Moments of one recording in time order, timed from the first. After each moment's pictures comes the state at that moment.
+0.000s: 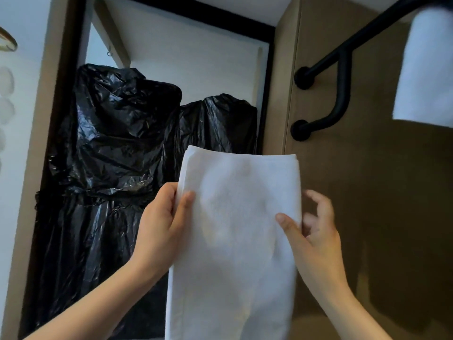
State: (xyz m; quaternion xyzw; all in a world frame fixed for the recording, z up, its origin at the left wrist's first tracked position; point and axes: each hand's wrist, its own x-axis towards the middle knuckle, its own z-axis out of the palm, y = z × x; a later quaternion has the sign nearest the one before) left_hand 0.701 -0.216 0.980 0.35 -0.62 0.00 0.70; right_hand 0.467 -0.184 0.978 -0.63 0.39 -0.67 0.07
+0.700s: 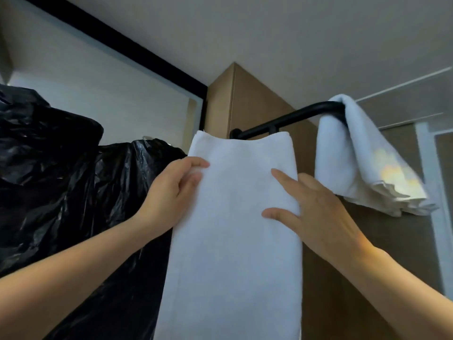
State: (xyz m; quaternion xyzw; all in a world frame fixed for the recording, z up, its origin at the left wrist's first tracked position) left_hand 0.648 -0.296 1.138 0.07 -0.75 -0.03 0.66; right_hand 0.453 -0.129 1.136 -0.59 0.63 -0.31 -0.41
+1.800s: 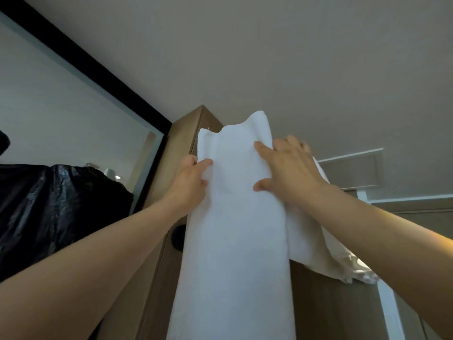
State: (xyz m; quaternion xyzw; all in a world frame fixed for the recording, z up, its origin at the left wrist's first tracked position) left_hand 0.502 -0.347 1.282 0.08 -0.74 0.02 0.67; right_hand 0.409 -0.144 1.314 -0.40 0.64 -0.11 -0.65
